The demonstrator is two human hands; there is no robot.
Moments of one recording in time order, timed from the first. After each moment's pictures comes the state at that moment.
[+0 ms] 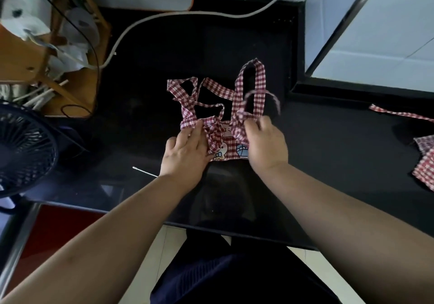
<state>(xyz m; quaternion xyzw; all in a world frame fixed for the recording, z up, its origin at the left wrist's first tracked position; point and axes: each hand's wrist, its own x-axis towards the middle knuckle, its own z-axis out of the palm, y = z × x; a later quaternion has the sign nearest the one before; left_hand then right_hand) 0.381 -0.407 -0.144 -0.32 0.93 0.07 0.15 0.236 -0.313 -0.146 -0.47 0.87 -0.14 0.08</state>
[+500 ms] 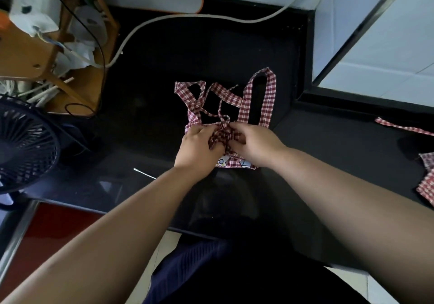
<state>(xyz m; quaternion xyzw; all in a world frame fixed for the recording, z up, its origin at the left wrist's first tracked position) 0.354 -0.414 -0.133 -0.45 0.80 0.39 -0.02 0.216 -0.342 -0.120 -0.49 0.79 -0.14 0.34</state>
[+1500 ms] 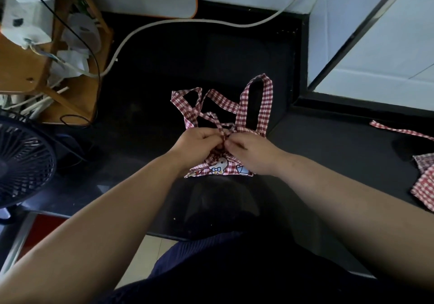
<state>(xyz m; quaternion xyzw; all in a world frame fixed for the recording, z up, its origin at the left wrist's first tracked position) 0.340 -0.440 -0.117 -0.43 0.64 0.63 -0.02 0.214 -0.342 -0.116 -0.51 0.73 -0.20 0.41</state>
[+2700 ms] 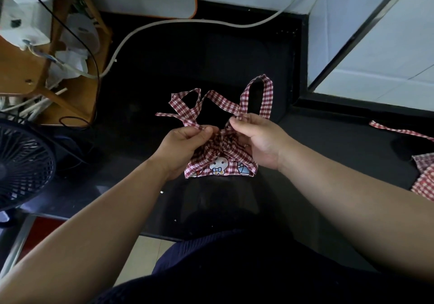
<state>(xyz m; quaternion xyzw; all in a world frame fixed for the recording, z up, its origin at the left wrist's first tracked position) 0.360 -0.451 -0.129 -0.41 0.49 0.76 -0.11 0.208 -0.354 -0.105 -0.06 0.58 -0.54 0.61</state>
